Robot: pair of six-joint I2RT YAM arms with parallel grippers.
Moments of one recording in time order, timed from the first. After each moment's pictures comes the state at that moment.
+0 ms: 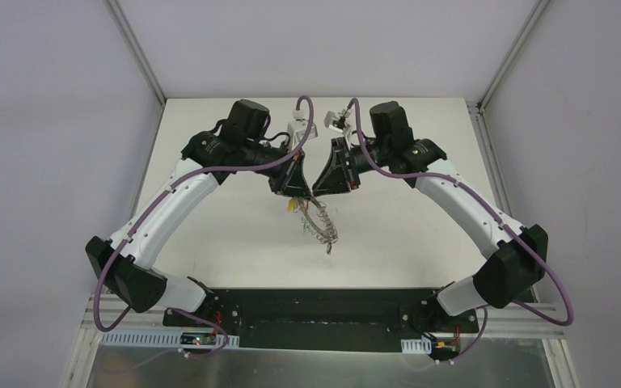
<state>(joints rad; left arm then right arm) -0.57 1.39 1.52 -0.89 0.82 0.04 0.59 1.48 1.40 -0.50 -1.16 -0.03</state>
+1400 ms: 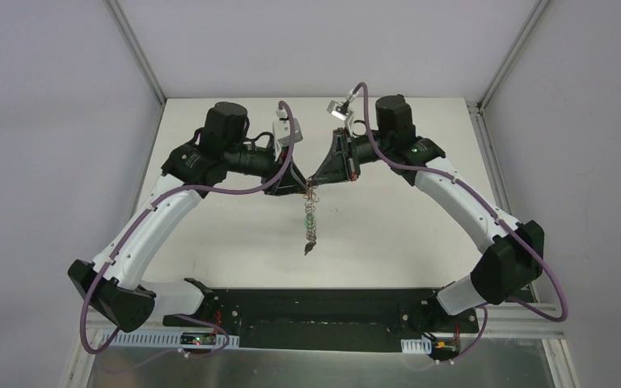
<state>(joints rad) -0.53 1.26 1.42 -0.71 0.84 0.19 0.56 1.50 1.39 -0.28 -1.22 0.27</state>
